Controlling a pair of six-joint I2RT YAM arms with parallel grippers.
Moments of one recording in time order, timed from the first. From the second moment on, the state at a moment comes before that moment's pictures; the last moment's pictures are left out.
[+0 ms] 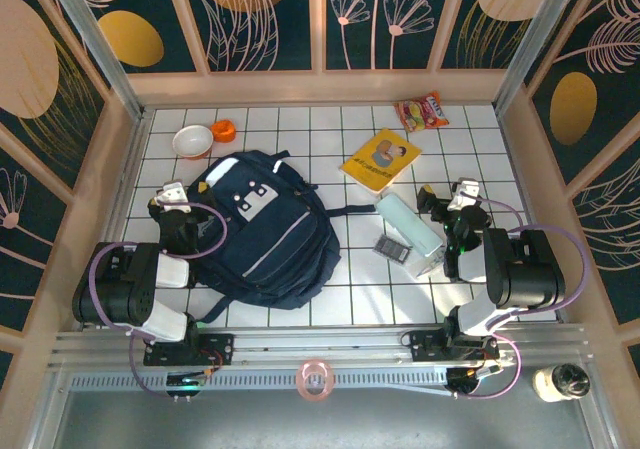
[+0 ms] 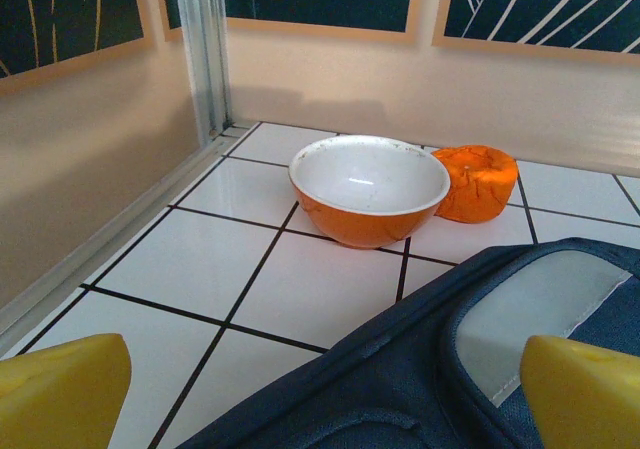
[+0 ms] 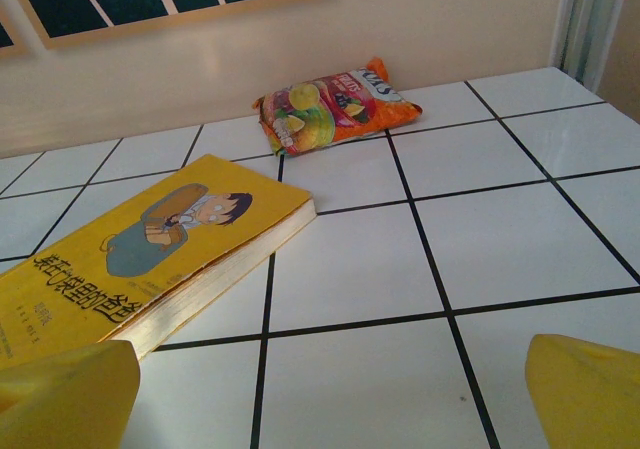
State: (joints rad) left arm -0.02 1.51 0.21 1.17 -0.27 -0.11; right arm -0.04 1.55 0.21 1.18 -0.07 0.13
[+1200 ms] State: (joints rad) left arm -0.14 0.96 0.65 -0.03 0.07 -0.52; right arm -0.04 1.19 0.85 0.01 -0.09 0.34
